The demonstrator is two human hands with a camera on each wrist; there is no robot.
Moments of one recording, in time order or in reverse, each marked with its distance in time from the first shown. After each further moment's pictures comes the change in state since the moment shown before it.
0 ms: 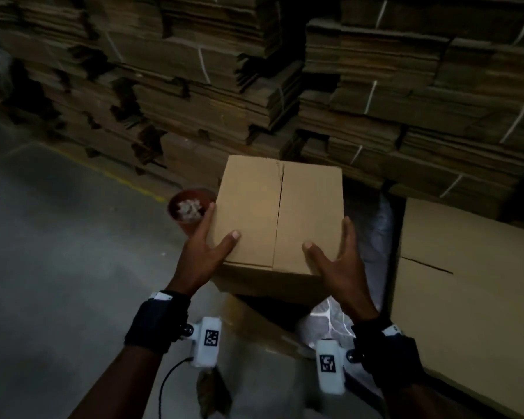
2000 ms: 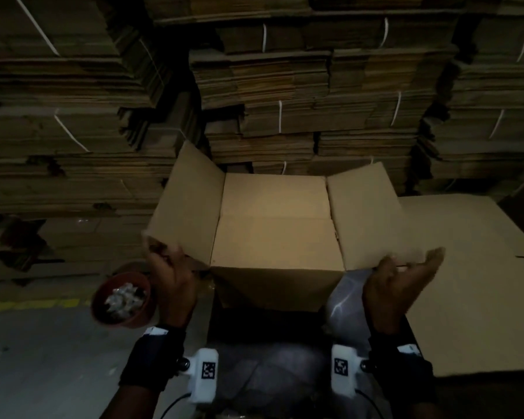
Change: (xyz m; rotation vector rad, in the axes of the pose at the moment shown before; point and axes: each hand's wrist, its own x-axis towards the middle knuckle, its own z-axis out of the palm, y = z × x) left_hand 0.235 0.025 0.012 -0.188 0.097 0.161; right_hand 0.105 -0.004 0.023 -0.182 1.202 -0.074
